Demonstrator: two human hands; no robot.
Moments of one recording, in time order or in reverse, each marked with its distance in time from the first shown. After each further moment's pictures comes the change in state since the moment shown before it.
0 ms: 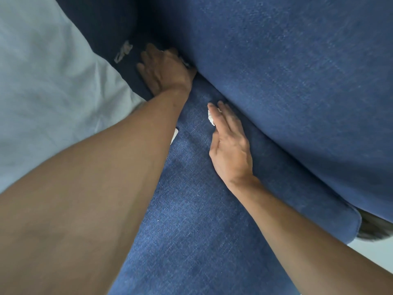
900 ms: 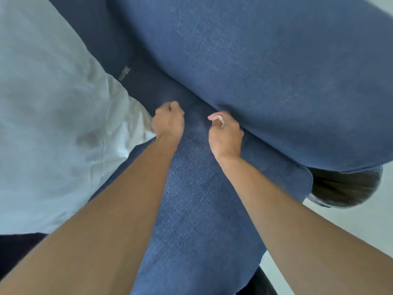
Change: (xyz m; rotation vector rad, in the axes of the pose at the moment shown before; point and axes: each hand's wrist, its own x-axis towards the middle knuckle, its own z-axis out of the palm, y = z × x) left_hand -0.140 -0.009 -0.082 -0.747 -0.313 -0.213; right_hand -0.016 -0.027 -0.093 0.506 -0.044 0.691
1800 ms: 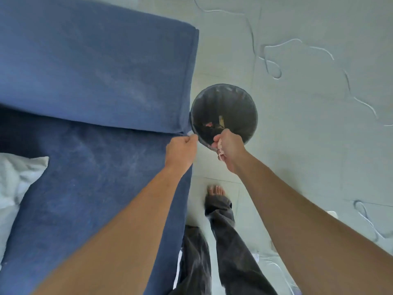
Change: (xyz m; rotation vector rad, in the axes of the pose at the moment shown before) left_hand -0.259 0.031 0.176 0.298 -0.623 0.186; right_hand -0.057 0.146 -0.283 0.550 0.175 0.735
